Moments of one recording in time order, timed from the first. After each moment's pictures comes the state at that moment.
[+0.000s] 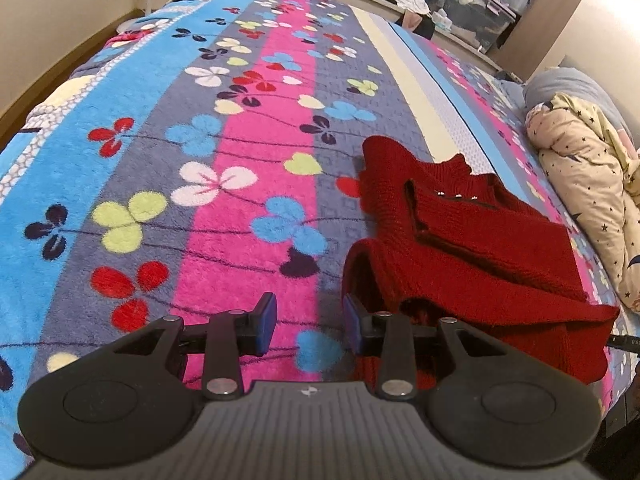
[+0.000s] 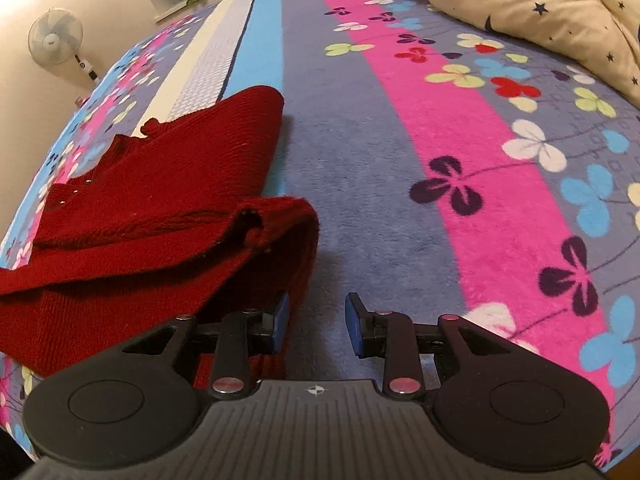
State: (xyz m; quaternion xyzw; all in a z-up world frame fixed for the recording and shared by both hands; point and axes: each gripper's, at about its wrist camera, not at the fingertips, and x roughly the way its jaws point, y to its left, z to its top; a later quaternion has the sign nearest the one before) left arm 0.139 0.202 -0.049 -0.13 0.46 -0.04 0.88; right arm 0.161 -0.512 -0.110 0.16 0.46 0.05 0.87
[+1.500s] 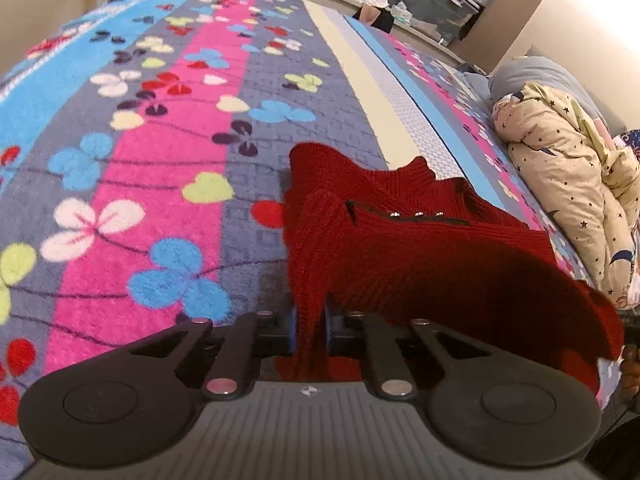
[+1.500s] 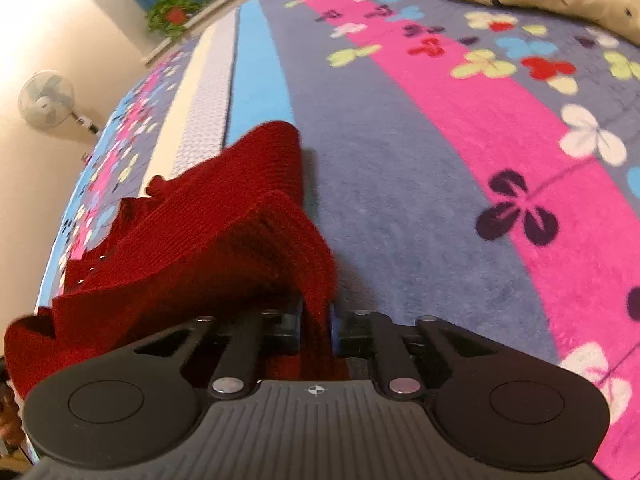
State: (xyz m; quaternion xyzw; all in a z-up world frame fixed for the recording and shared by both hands) left arm 0.215 0.148 -0.080 -0.13 0.44 -0.10 0.88; right arm 0.217 -0.500 -0.116 0.26 0.44 0.05 0.86
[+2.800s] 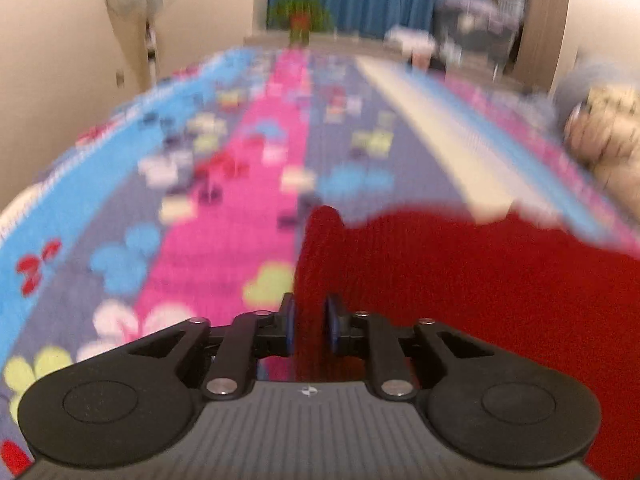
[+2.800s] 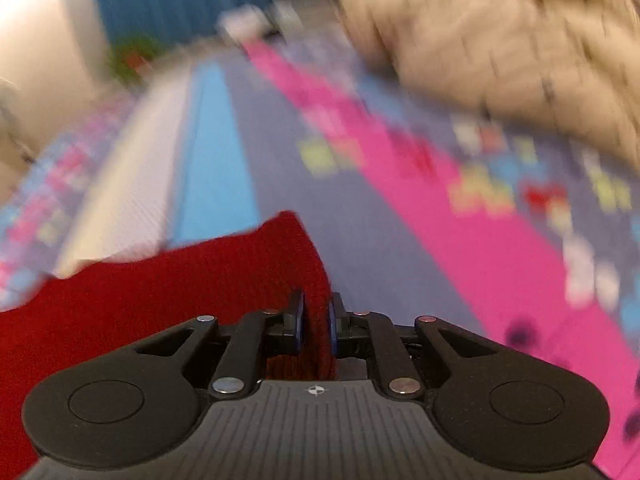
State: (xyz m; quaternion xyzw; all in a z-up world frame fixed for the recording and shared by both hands) left arm 0.270 0.127 -0.111 -0.02 0.37 0.03 0.93; right arm 0.320 -0.470 -0.127 0.18 0.38 -0.09 0.90
